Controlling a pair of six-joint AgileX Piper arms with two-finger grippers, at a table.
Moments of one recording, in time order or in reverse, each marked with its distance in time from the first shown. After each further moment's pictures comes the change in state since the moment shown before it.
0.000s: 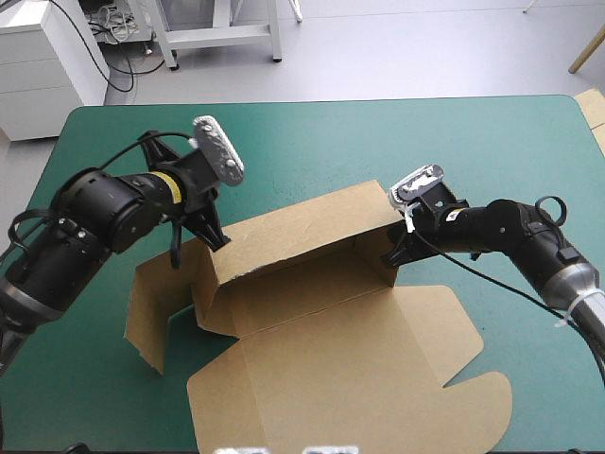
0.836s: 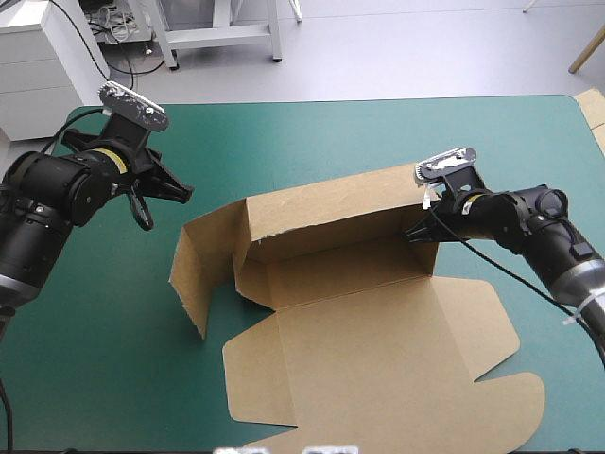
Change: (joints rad) left arm 0.286 0.000 -0.002 -0.048 -0.081 -0.259; right arm 0.000 -0.020 -0.093 -0.440 0.053 0.496
